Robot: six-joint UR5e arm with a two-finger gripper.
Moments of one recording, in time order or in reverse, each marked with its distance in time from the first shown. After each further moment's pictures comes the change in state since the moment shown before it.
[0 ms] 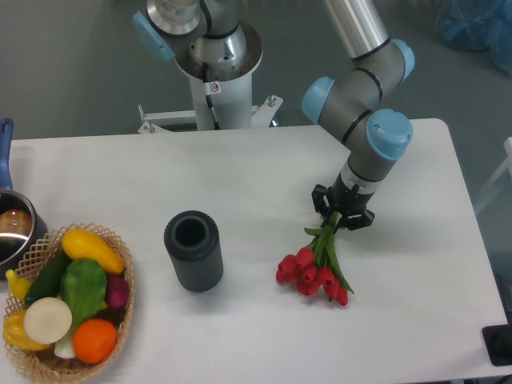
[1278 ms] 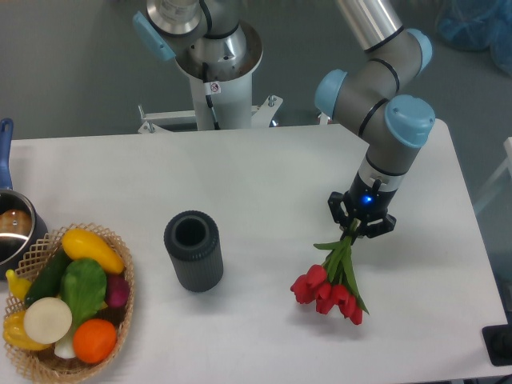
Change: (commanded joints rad) arm 0.005 0.017 0.097 0.003 -0.081 -0.052
